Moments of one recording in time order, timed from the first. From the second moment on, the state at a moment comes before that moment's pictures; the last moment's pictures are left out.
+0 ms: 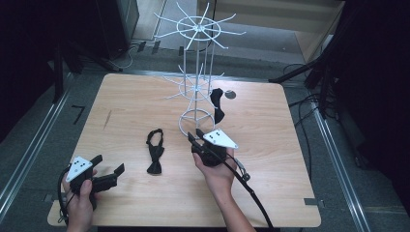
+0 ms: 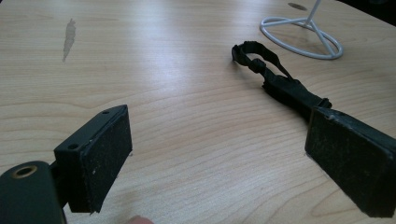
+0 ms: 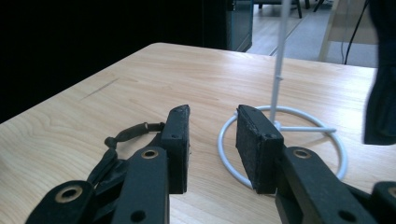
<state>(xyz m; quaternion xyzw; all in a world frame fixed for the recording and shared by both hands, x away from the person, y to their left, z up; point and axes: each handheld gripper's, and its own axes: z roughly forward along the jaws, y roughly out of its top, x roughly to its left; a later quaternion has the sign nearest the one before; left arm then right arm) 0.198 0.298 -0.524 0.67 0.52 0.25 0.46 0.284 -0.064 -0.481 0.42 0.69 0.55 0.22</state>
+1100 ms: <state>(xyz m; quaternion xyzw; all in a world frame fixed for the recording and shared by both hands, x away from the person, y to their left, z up) 0.199 0.298 -0.524 0.67 0.53 0.25 0.46 0.276 -0.006 -0.501 0.40 0.72 0.54 0.18</state>
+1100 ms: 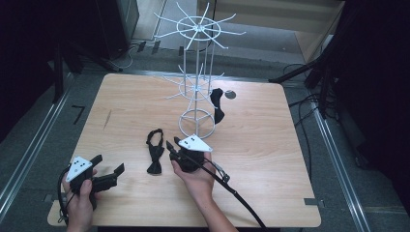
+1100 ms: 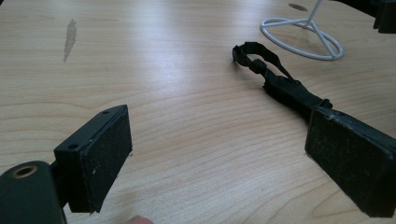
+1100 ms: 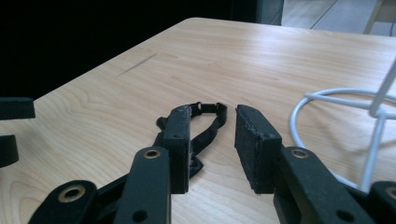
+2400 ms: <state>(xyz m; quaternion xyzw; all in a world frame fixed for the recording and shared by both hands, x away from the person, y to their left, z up) 0.199 0.299 -0.524 0.67 0.53 0.25 0.46 0.272 0.050 -0.534 0.42 0.77 0.47 0.08</state>
